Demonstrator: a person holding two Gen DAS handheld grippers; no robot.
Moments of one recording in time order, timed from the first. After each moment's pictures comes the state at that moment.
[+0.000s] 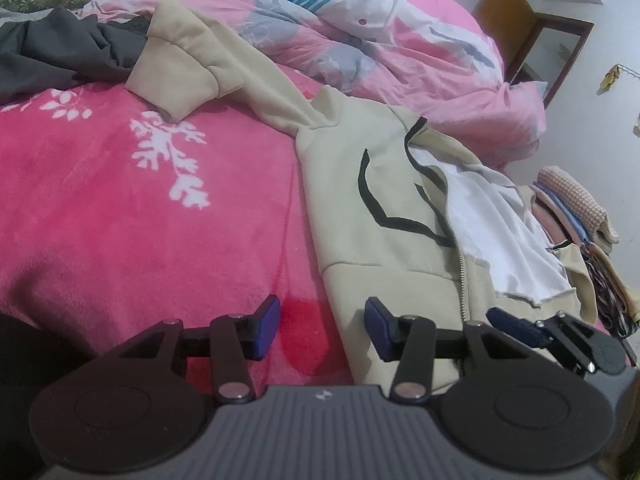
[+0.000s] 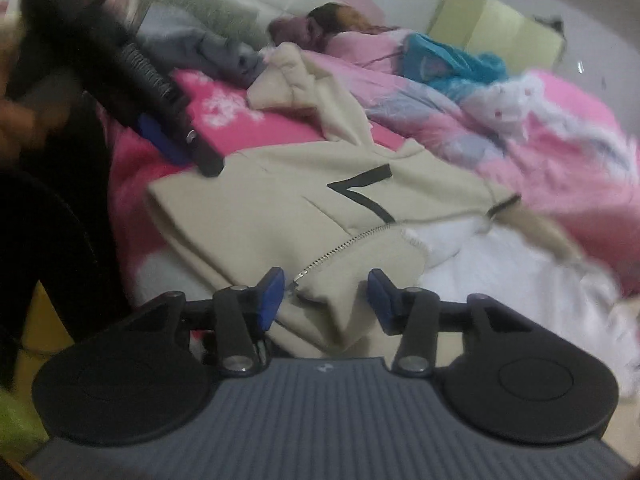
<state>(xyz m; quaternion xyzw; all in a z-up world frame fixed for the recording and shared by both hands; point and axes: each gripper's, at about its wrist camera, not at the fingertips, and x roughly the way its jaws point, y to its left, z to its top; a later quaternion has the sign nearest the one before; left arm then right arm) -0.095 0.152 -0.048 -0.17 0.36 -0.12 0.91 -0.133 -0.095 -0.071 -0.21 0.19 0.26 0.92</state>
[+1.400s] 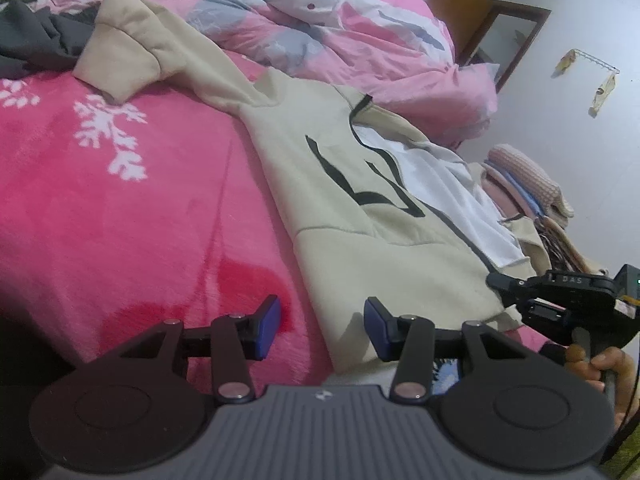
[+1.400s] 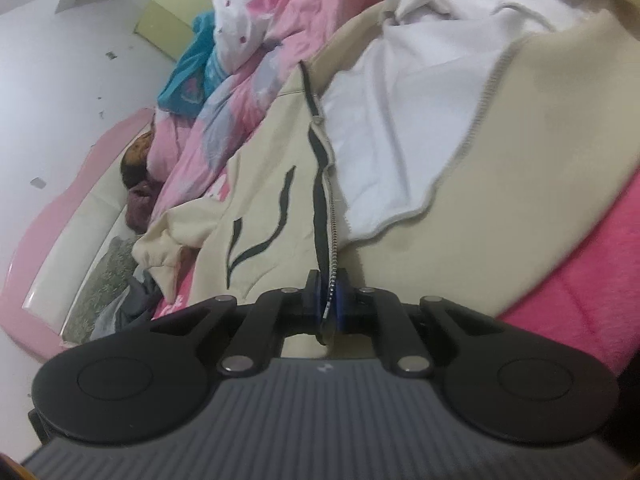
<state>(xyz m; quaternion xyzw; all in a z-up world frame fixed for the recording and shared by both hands) -0.106 0.136 -0.055 -0.18 0.36 -0.20 0.89 -0.096 -0.262 -0.080 0.37 0.32 0.12 0.86</state>
